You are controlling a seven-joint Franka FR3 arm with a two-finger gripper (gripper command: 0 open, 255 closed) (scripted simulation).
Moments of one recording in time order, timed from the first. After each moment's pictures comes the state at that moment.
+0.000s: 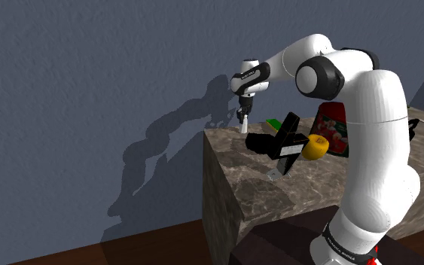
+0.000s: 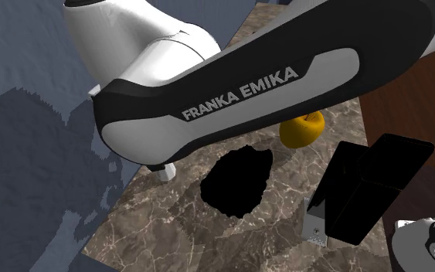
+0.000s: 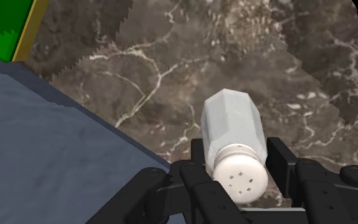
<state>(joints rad) -0.15 0.47 -0.26 -1.66 0.05 2.18 -0.55</state>
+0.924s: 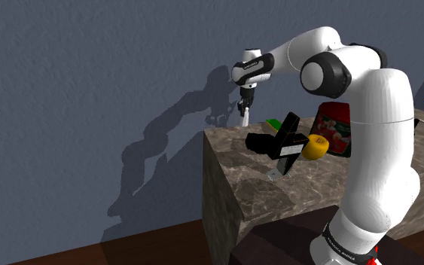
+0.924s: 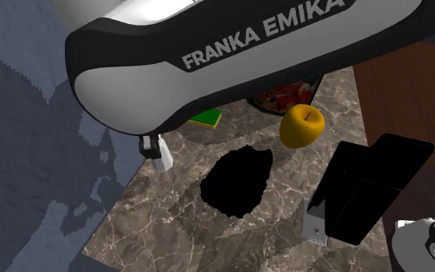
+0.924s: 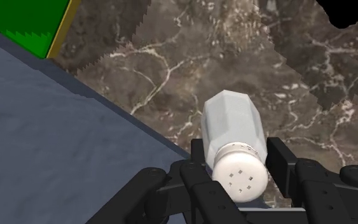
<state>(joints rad) -0.15 0.43 -0.27 -1.61 0.04 2.08 -0.55</state>
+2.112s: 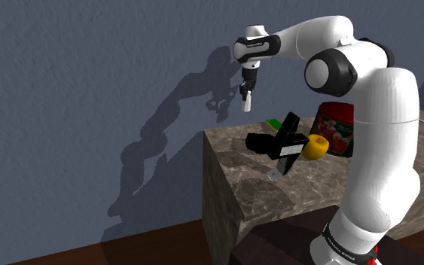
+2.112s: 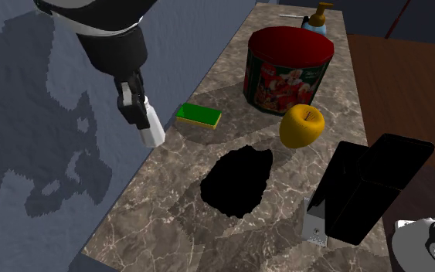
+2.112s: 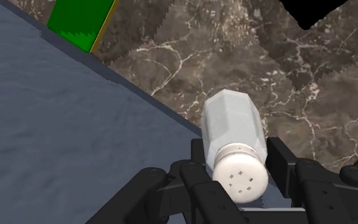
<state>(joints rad) -0.15 0.39 -0.27 -1.42 0.03 1.86 -0.55</state>
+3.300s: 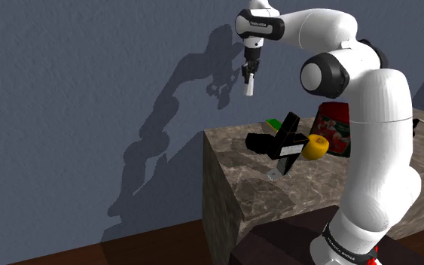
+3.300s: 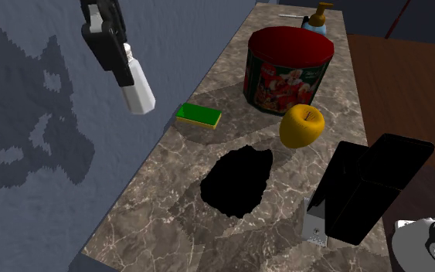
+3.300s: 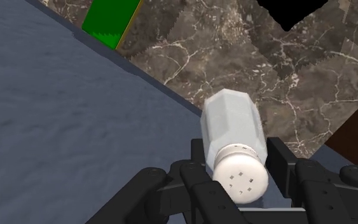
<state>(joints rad) -0.18 0.44 -0.28 -1.10 0.04 1.59 -0.57</state>
